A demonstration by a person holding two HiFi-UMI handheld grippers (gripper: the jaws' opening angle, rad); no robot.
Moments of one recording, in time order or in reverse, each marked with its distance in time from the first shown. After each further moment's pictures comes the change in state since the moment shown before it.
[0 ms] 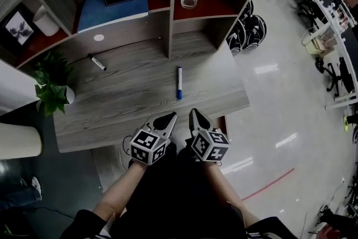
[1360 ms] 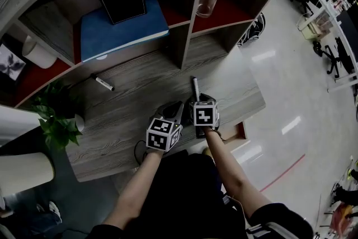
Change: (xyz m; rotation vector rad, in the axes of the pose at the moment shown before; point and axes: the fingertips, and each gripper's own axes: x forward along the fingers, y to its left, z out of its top) left arm 0.047 0.114 0.015 0.032 0.094 0.035; right arm 0.164 -0.033 -0.034 -0.286 0.337 -0.304
